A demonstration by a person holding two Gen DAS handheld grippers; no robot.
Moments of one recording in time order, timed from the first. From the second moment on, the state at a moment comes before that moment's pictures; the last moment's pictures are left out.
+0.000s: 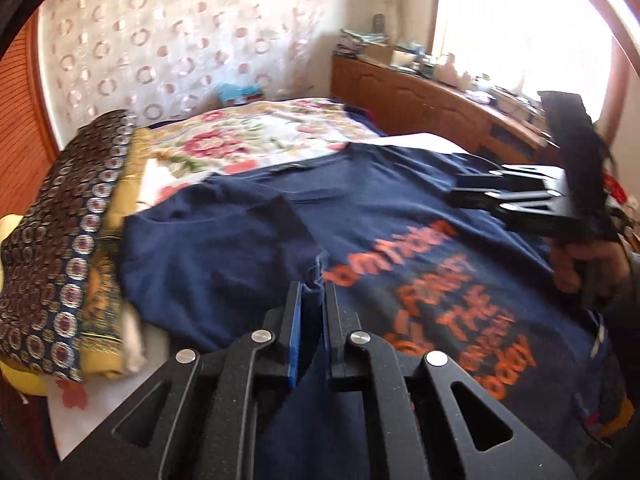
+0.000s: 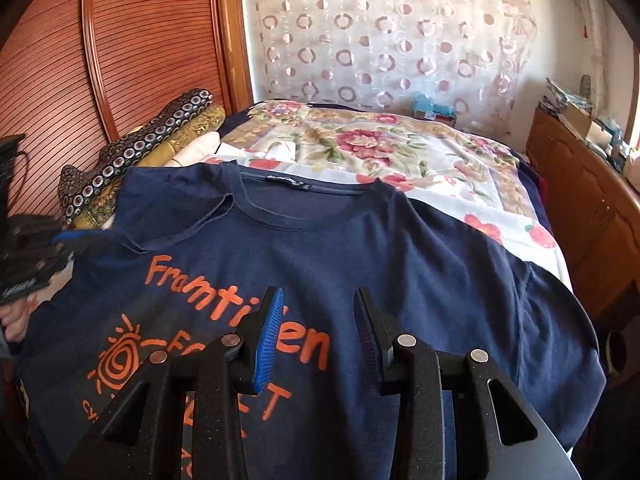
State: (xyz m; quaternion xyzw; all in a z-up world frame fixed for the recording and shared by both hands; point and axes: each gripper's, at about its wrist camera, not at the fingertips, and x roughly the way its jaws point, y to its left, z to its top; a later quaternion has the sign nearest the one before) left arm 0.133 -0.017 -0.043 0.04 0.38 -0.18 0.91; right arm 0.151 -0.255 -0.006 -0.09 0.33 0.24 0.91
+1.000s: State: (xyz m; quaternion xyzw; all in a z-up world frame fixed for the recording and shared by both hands) left arm 0.223 0.075 -0.045 0.02 0.40 -0.06 0.91; right arm 0.189 -0.244 -0.028 -0.09 0.38 0.23 0.89
